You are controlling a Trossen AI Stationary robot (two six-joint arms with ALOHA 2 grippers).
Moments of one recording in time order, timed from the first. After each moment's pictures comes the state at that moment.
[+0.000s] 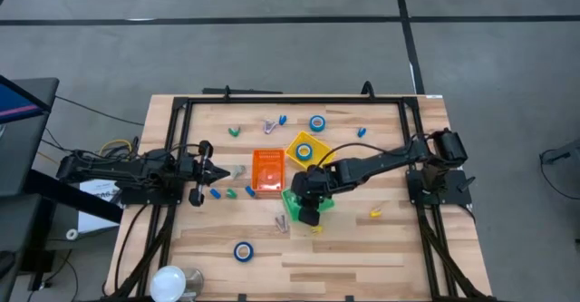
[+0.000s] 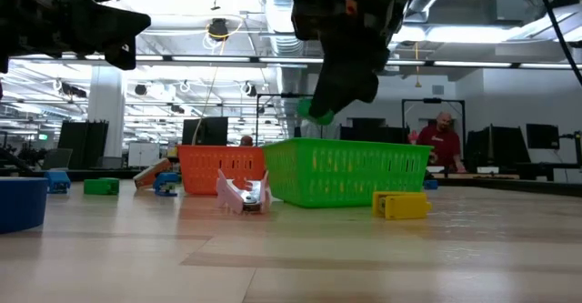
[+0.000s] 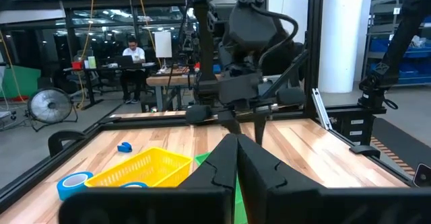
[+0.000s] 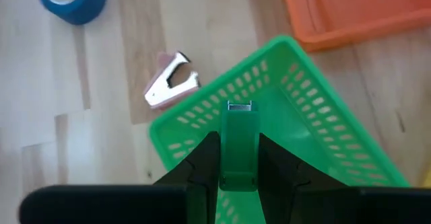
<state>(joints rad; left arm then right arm) -0.03 0.21 0.01 0.31 0.00 0.05 0.17 1.82 1.29 -0.49 0.00 0.38</state>
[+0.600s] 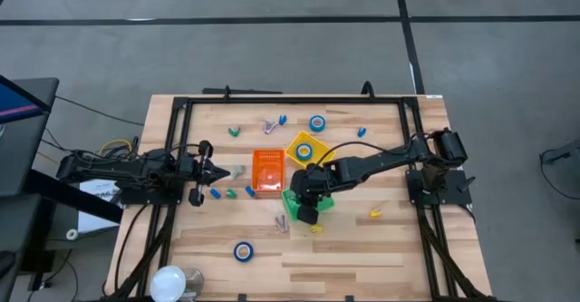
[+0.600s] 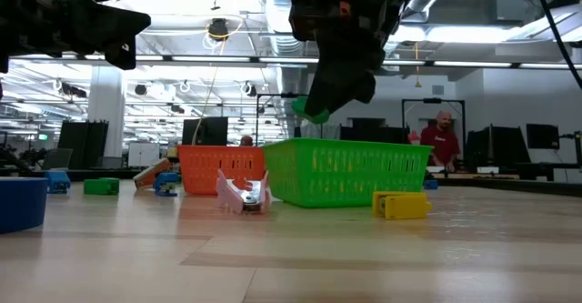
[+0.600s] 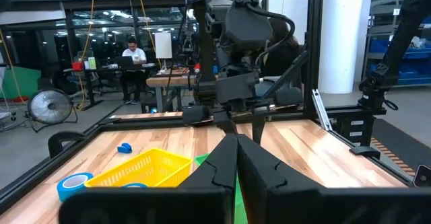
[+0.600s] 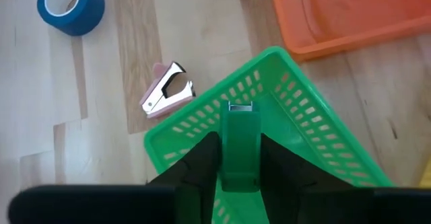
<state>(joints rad) -0.03 0.21 0.01 0.32 0.00 0.05 0.17 1.82 1.29 -0.48 0.00 0.39</state>
